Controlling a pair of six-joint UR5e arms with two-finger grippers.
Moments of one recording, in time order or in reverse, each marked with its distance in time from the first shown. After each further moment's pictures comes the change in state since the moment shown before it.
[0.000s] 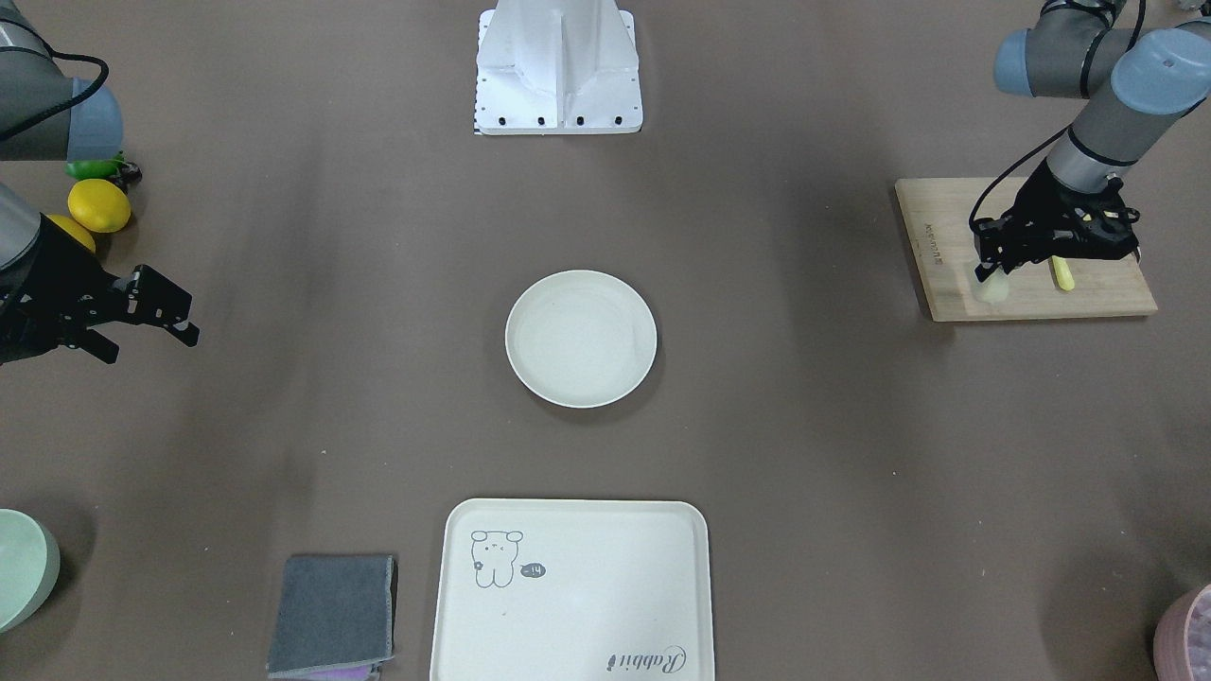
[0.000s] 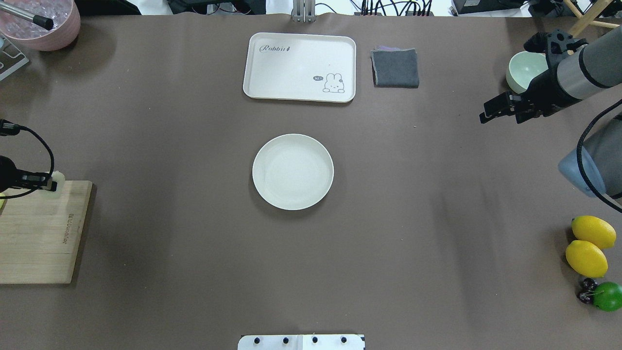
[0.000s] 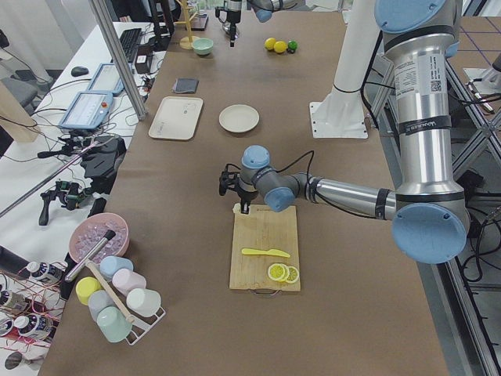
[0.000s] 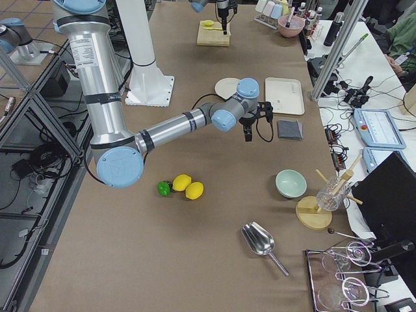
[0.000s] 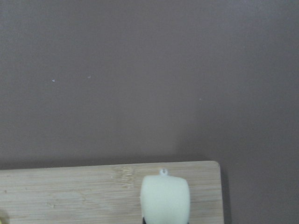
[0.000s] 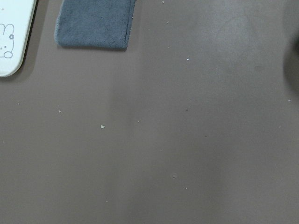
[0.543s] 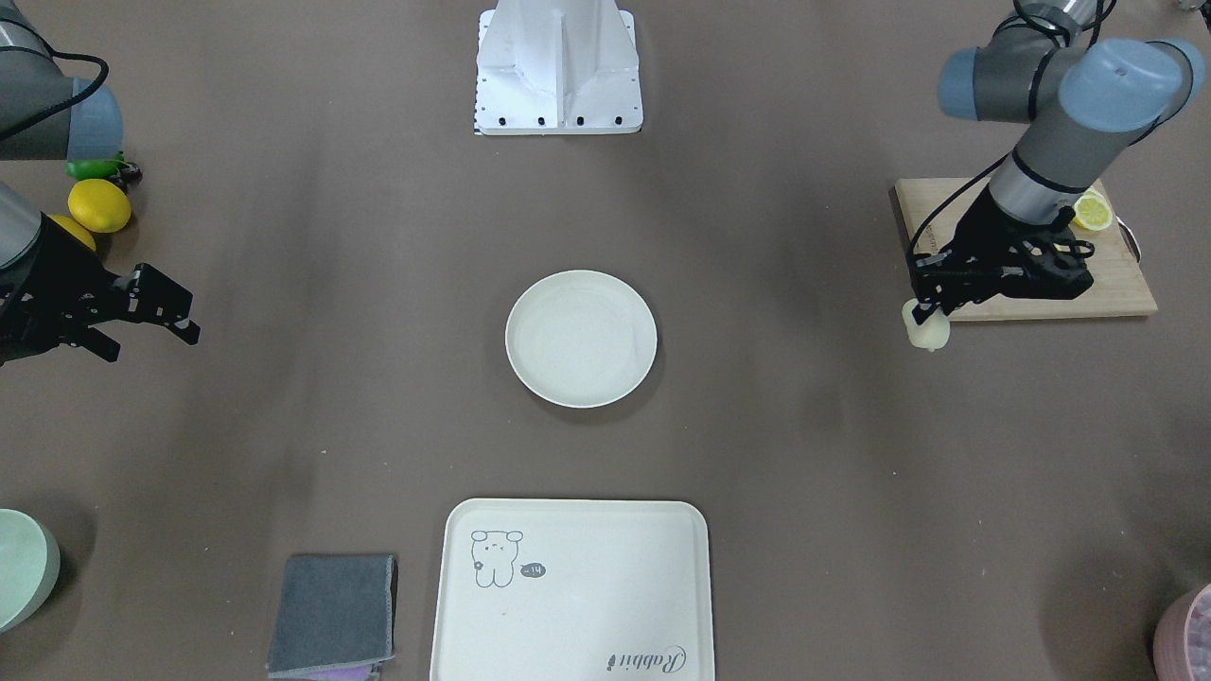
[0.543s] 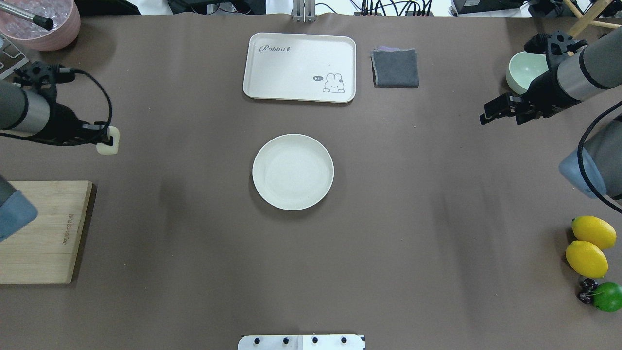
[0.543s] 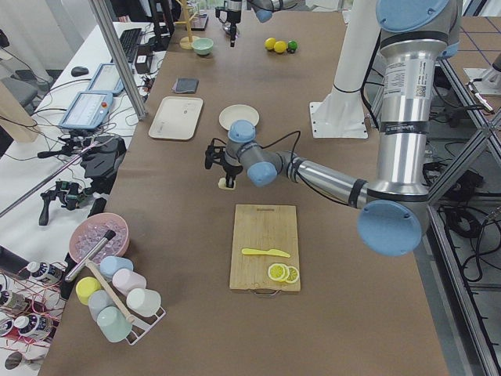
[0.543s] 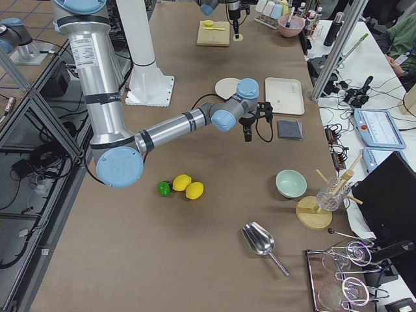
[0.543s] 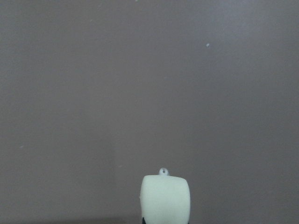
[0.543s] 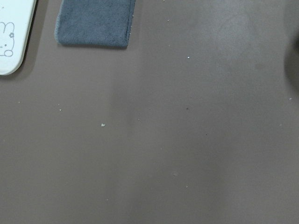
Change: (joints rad) left arm 0.005 -0.337 -0.013 0.276 0.003 -0.137; right arm -0.001 -0.004 0.002 0.001 0.006 0.000
